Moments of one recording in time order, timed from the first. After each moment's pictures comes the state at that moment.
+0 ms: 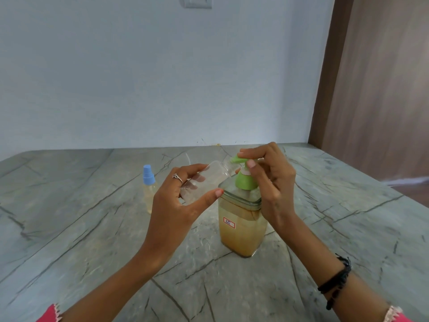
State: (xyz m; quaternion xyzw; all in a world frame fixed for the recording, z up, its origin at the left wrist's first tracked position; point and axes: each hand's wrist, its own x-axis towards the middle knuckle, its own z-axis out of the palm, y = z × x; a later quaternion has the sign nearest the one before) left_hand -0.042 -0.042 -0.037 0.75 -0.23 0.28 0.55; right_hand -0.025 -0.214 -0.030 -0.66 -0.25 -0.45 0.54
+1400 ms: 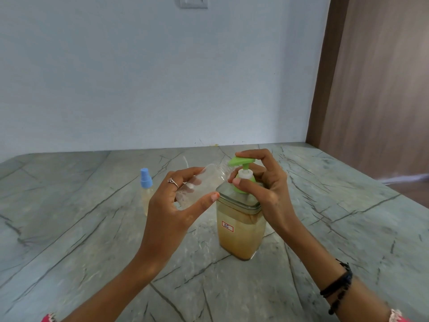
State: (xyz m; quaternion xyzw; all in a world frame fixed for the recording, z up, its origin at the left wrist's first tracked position) left_hand -0.043 -0.040 -0.036 0.76 -0.22 0.28 0.55; right_hand -0.036 -0.217 -0.026 -0.65 -0.26 -0.25 0.67
